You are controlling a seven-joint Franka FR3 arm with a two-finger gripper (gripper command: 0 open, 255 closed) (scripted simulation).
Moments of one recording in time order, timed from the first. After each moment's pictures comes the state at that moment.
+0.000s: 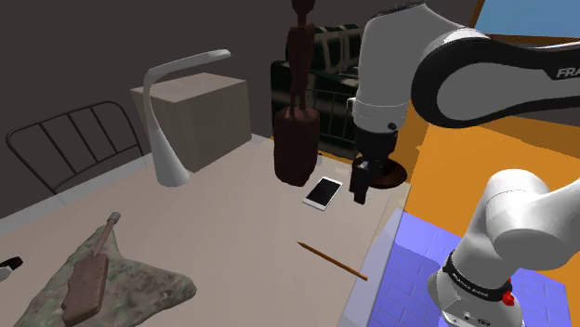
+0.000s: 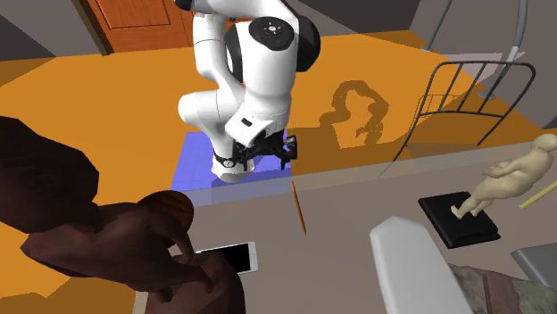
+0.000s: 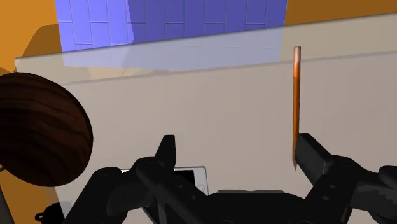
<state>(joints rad) 0.11 -0.79 0.33 -2.54 0.17 1.70 0.25</state>
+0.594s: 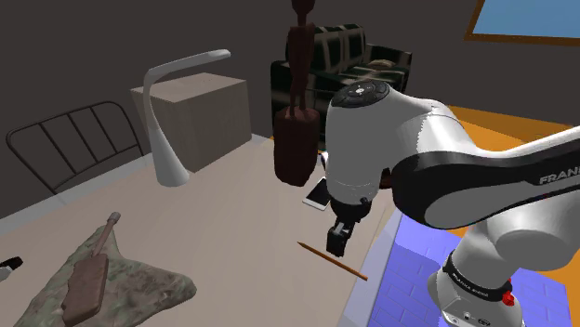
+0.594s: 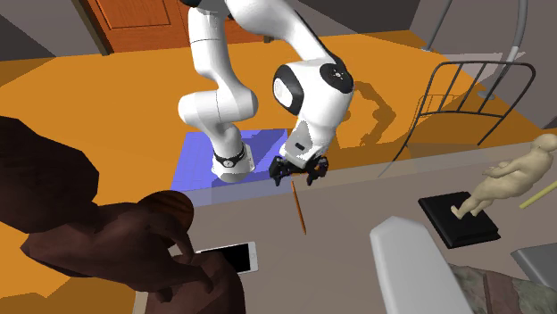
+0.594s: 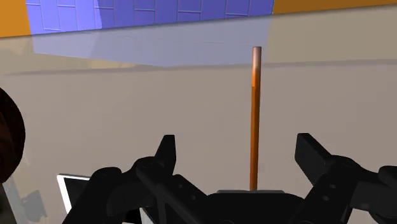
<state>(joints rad) 0.14 -0.61 0.60 -2.58 0.19 1.93 0.45</state>
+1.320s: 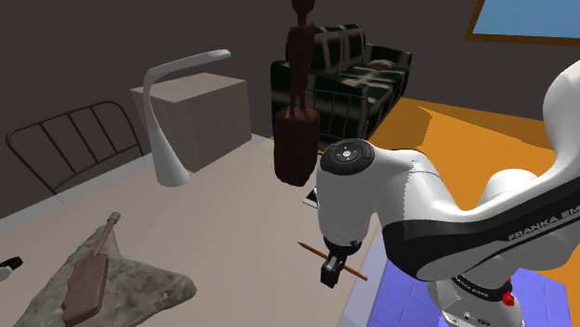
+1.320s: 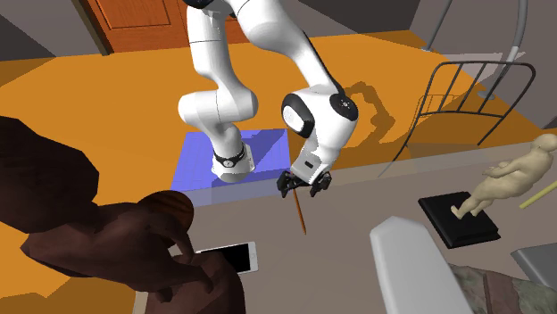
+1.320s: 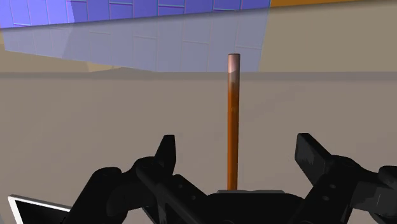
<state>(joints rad) 0.11 -0.46 0.74 -2.65 0.16 2.13 0.55</state>
